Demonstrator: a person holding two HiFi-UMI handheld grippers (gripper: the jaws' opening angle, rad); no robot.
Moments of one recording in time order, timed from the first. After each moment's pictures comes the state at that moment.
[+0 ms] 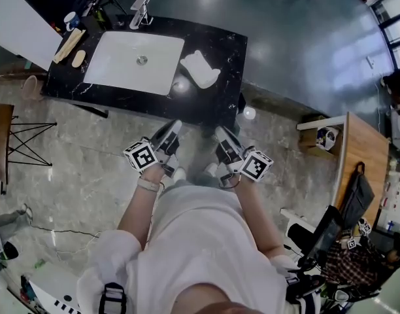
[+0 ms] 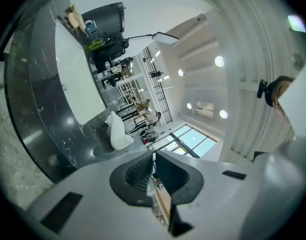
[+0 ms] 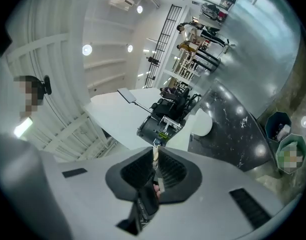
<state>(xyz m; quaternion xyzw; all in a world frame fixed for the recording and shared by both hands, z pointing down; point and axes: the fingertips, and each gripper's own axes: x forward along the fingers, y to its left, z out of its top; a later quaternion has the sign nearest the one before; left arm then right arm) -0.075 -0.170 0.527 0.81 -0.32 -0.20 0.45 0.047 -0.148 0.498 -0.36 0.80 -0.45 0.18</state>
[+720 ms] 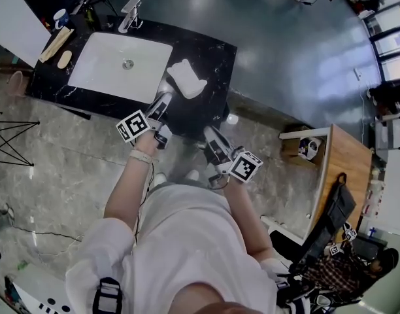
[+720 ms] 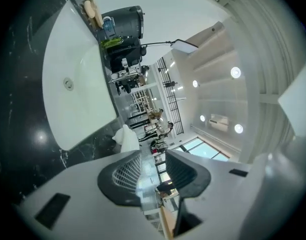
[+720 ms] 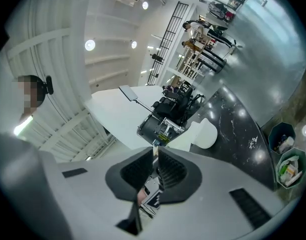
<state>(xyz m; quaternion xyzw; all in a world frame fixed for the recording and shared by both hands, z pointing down) -0.072 -0.304 0.568 0.74 -0.37 -0.25 0.51 0.052 -0.191 0.484 -0.35 0.81 -0.44 0.16</state>
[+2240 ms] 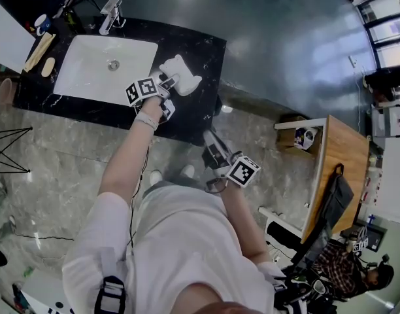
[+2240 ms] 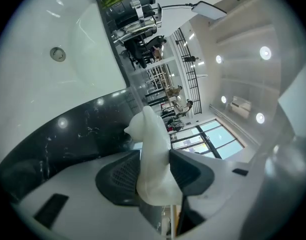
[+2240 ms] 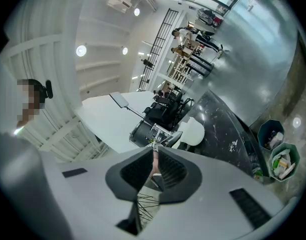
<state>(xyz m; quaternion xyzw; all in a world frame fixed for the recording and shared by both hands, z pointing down) 0.013 -0.405 0.639 0.71 -0.34 -0.11 0.61 0.095 -0.197 0.503 -0.39 0.78 -0.46 0.18</state>
